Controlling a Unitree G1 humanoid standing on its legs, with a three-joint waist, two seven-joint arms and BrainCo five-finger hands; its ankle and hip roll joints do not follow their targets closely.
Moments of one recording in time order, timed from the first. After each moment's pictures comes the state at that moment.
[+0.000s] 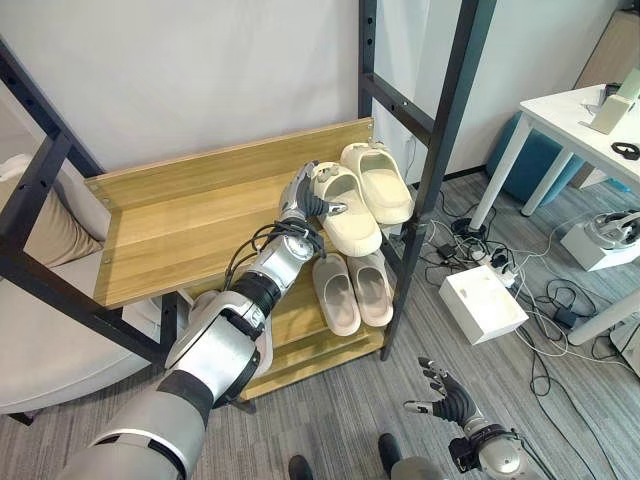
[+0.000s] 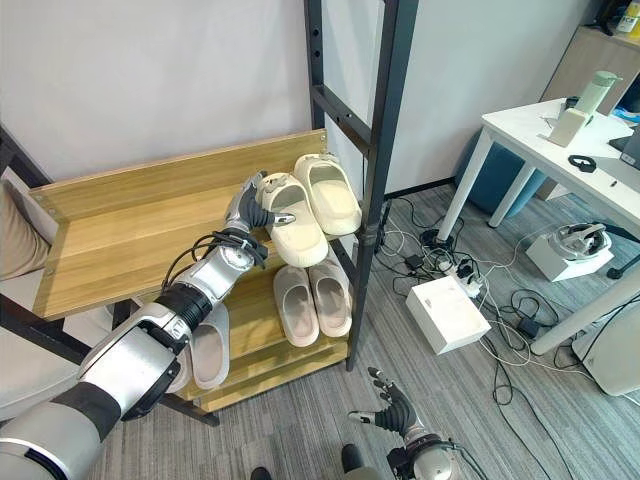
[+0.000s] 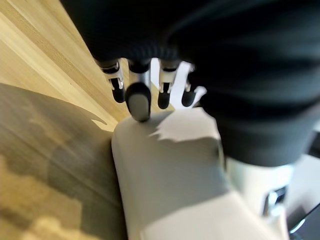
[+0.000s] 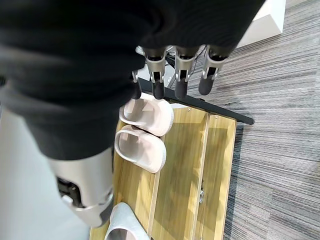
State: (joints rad) left arm -1.04 0.24 -0.55 1.00 0.07 0.05 0.44; right arm 0.22 -0.44 0.42 0.28 0.14 -0.13 -0.10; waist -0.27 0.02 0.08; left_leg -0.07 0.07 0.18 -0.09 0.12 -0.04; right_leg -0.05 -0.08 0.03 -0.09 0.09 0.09
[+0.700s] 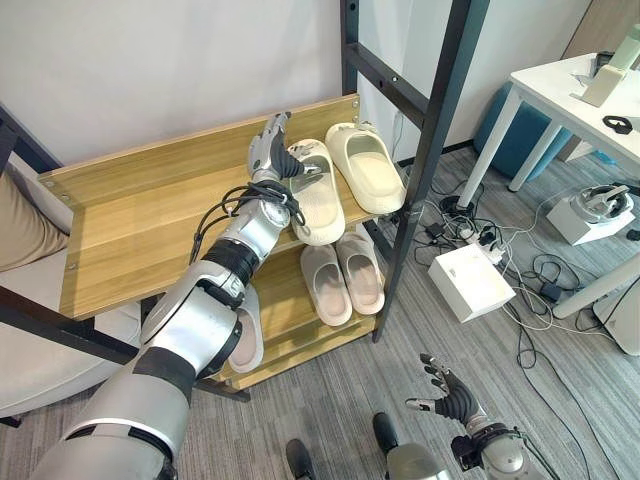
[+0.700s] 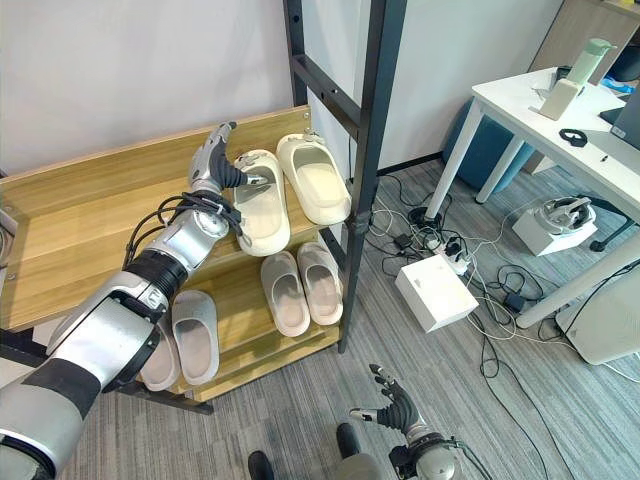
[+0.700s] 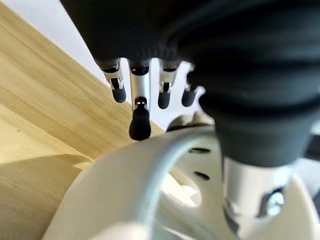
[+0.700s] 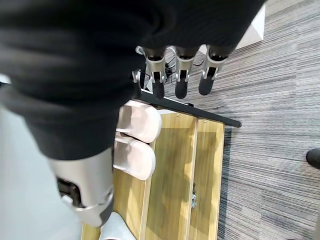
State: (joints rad) left arm -1.14 0.35 -0.59 0.99 0.18 0.06 0.47; right arm 0.22 -0.45 0.41 0.28 0.14 -0.15 -0.10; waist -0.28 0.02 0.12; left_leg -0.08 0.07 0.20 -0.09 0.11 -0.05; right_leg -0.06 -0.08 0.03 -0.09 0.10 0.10
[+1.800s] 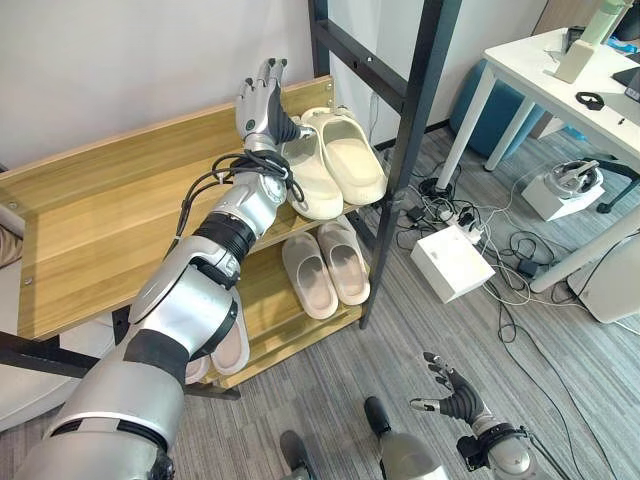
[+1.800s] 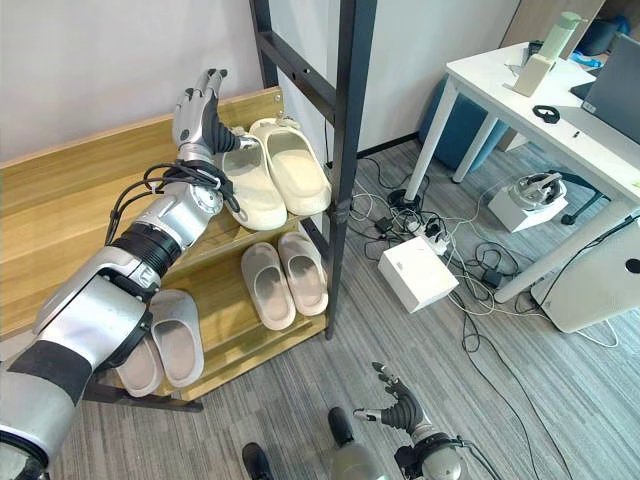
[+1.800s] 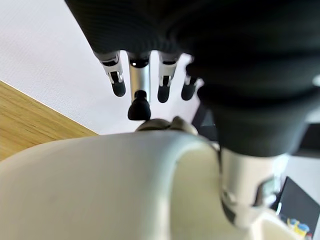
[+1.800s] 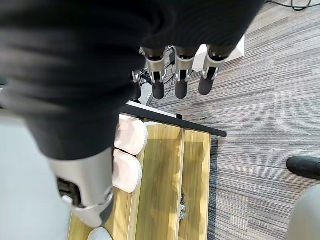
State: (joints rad) left arm -1.27 0.40 -0.63 1.00 0.27 0.09 0.59; right arm 0.23 -0.49 0.42 0.26 0.14 -0.17 -0.11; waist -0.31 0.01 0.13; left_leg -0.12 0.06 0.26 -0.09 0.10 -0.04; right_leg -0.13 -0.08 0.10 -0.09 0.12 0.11
